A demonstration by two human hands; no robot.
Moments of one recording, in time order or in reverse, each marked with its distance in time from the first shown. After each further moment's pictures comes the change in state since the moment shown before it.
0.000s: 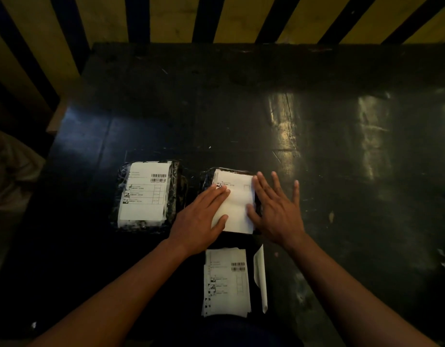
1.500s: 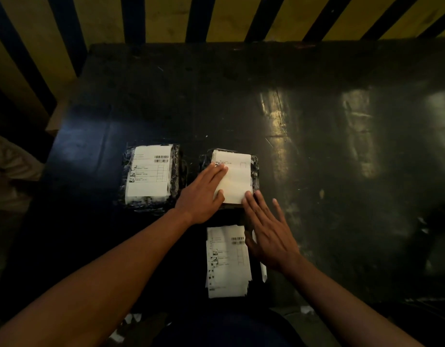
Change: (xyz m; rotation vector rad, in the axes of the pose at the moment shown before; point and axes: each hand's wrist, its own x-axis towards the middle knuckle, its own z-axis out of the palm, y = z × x) left_hand -0.002 -0.004 0.005 0.000 -0.100 0.014; right_hand -0.112 -0.029 0.051 0.033 0.097 -0.148
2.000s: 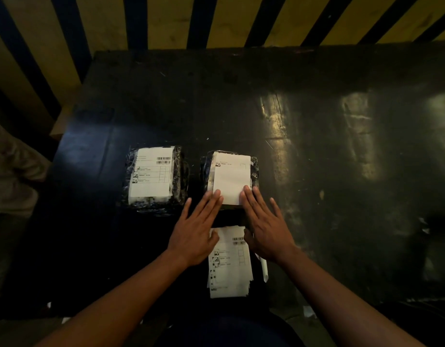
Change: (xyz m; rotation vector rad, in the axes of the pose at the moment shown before) left_hand -0.084 0.012 0.029 0.255 -0.026 0.028; right_hand 0.015 -0.003 -0.003 0.020 -0.103 0.015
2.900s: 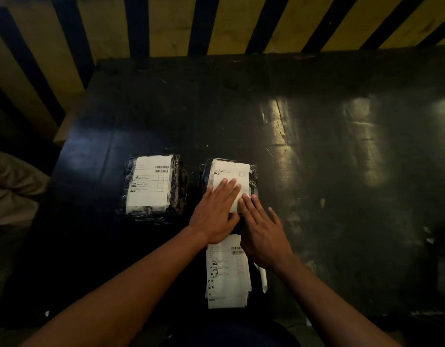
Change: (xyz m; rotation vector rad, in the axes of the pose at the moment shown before) left_hand 0.077 0.023 -0.030 -0.128 -0.015 0.028; right_hand 0.008 0.000 -0.004 0.043 -0.018 0.044
